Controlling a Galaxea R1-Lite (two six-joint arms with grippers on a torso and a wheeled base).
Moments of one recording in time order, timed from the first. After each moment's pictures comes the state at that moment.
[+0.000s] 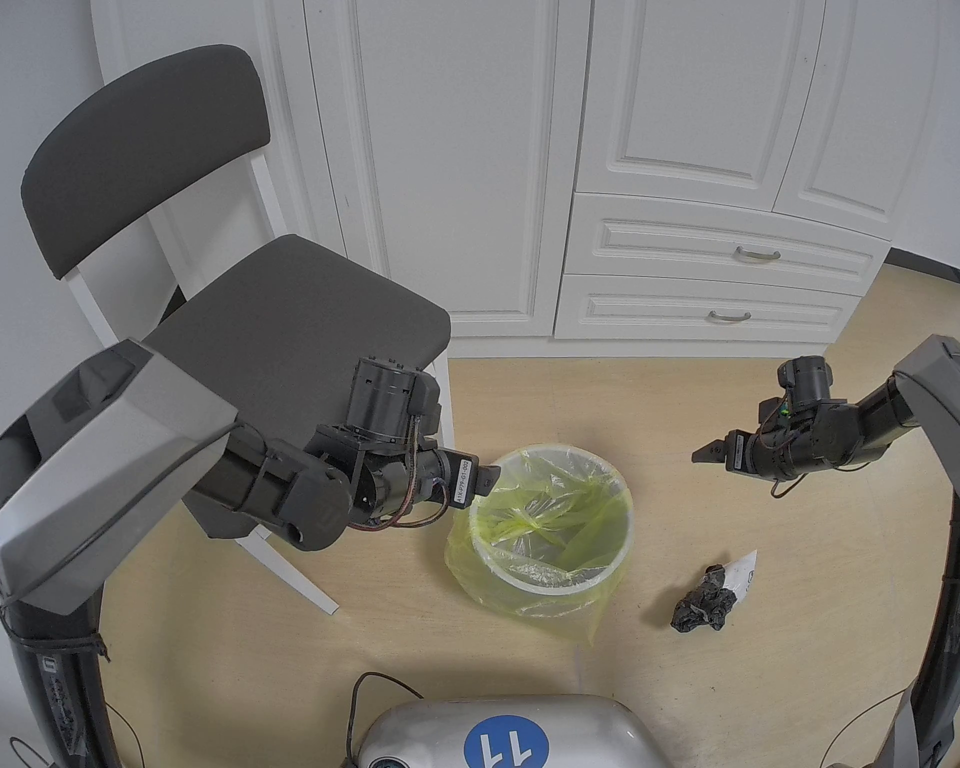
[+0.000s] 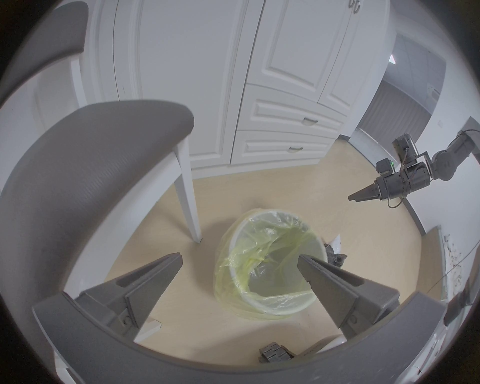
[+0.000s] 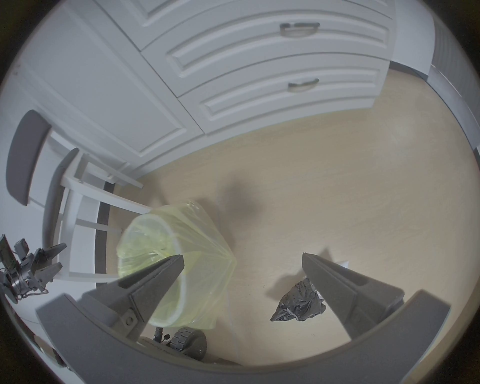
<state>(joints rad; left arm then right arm) -0.56 2.19 -1.24 -0.43 0.08 -0.10 -0.01 2.23 -1.28 -0.21 0.22 0.20</state>
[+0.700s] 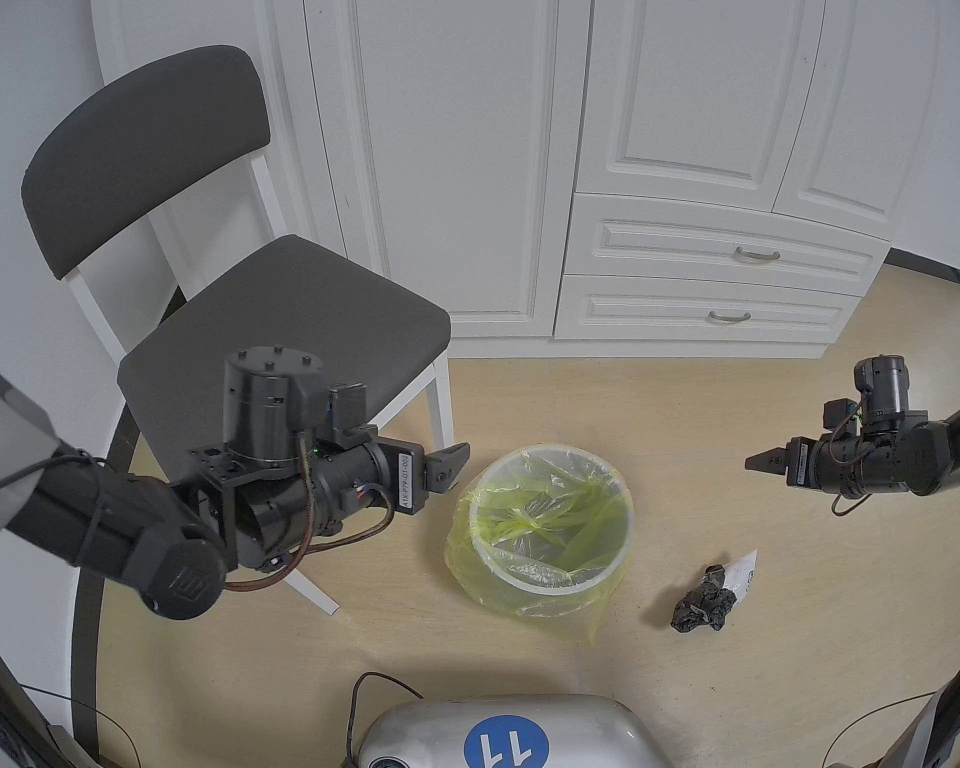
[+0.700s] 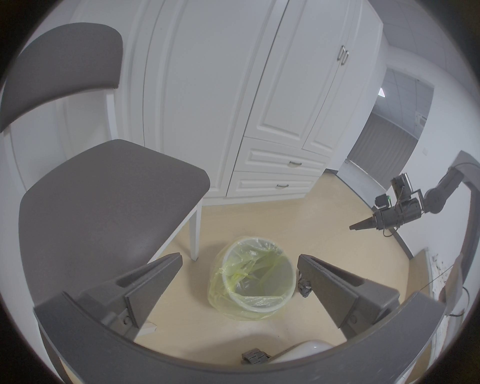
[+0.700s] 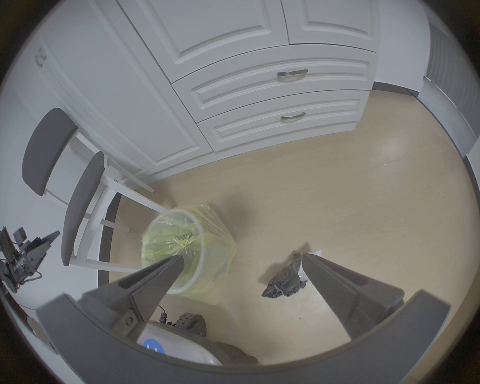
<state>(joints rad) -0.59 1.84 -0.82 -0.70 0.08 -0.16 -0.04 1.83 -0.86 -0.32 0.21 0.16</state>
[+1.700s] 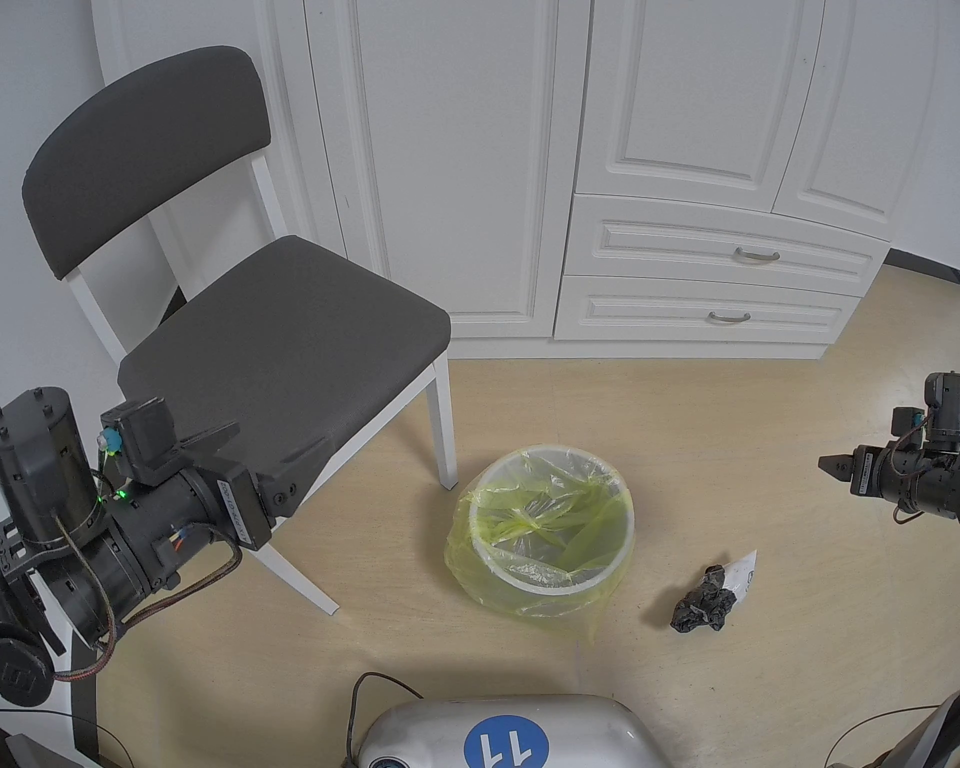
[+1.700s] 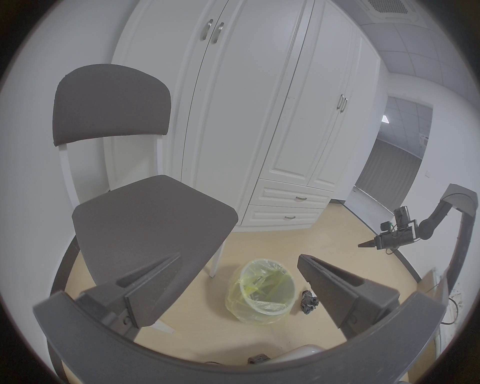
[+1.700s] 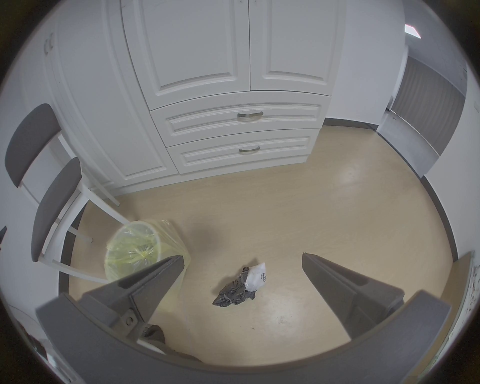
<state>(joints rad) -0.56 1.37 -0.44 -0.81 0.16 -0.18 -0.19 1.61 -0.63 -0.46 0.06 0.04</state>
